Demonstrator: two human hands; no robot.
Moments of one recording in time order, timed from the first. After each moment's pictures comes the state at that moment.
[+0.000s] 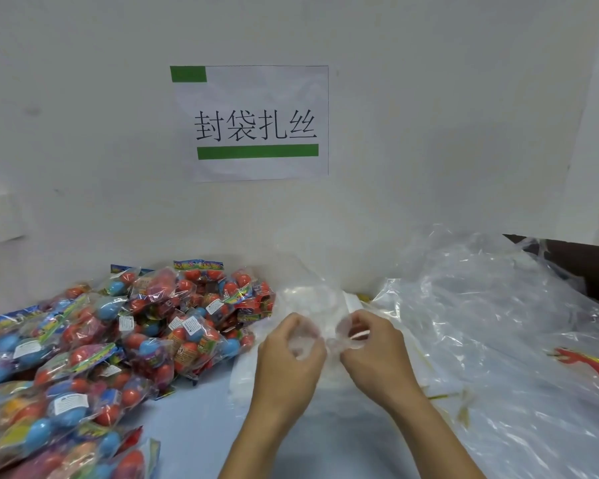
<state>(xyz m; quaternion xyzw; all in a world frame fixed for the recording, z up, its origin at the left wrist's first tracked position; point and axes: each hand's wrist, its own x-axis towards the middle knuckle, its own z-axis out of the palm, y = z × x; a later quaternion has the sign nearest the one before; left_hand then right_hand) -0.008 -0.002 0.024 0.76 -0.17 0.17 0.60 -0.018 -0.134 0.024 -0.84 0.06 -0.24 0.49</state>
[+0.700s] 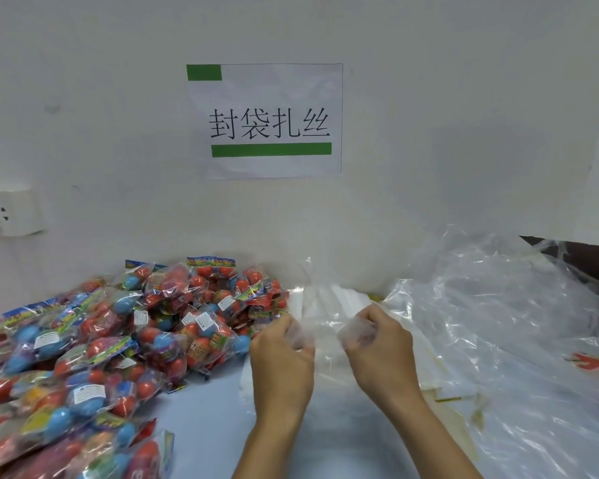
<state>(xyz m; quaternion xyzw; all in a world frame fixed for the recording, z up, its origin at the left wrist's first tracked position) 0.001 0.007 0.018 0.80 -0.05 0.27 0.53 -0.014 -0.120 0.020 -0.80 0.07 -0.32 0.51</state>
